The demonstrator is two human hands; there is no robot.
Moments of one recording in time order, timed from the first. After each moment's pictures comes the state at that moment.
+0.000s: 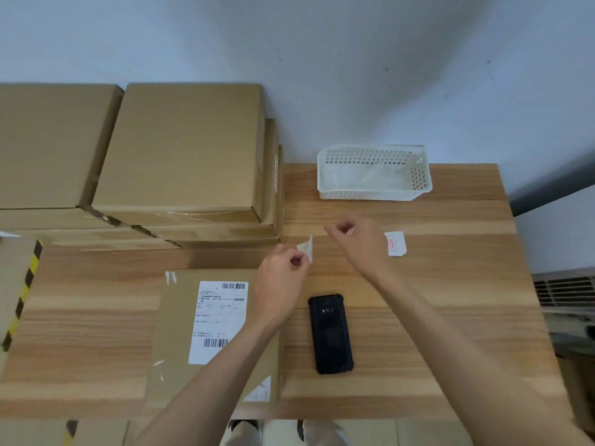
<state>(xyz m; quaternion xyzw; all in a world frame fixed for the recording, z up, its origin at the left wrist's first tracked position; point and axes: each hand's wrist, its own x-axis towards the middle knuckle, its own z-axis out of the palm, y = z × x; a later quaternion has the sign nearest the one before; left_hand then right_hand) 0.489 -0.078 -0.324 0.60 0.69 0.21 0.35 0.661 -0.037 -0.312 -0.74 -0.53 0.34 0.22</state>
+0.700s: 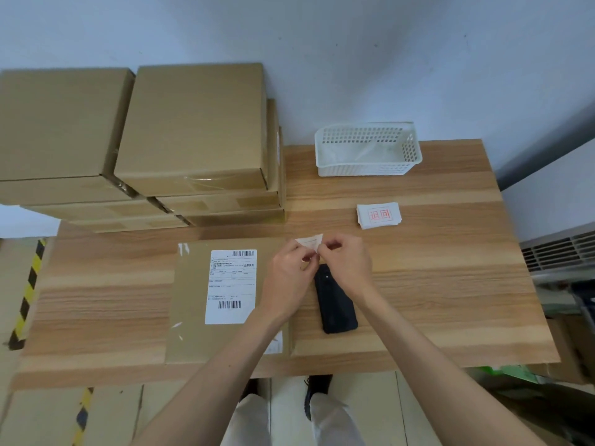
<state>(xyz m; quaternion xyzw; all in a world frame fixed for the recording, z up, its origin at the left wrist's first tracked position) 0.471 -0.143 -0.326 0.69 0.60 0.25 0.32 0.604 -0.139 -0.307 -0.76 -0.45 0.40 0.26</state>
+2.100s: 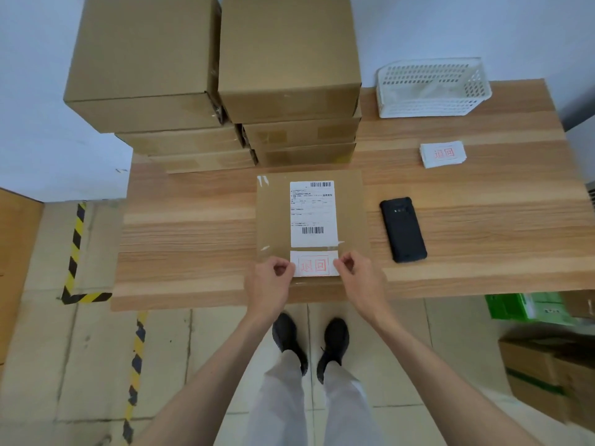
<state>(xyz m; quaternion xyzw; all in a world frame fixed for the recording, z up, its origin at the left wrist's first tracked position) 0.258 -0.264 -0.345 0.49 0.75 0.16 0.42 0.437 -0.288 -0.353 -0.79 -0.47 0.36 0.17</state>
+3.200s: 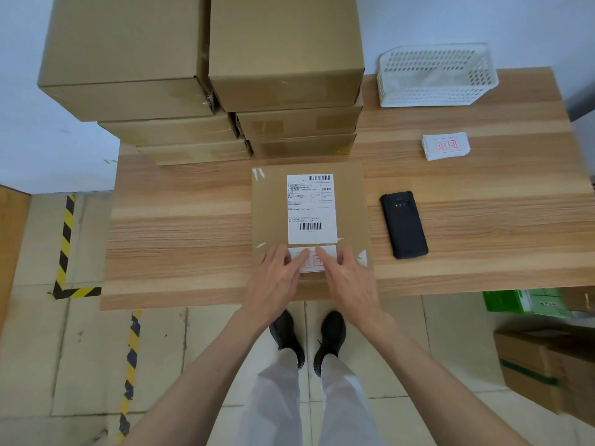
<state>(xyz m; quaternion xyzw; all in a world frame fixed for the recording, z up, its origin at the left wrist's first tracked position) 0.246 -0.261 -0.397 0.85 0.50 0.14 0.12 0.427 -0.294 -0.388 -0.69 -0.71 0.12 0.05</state>
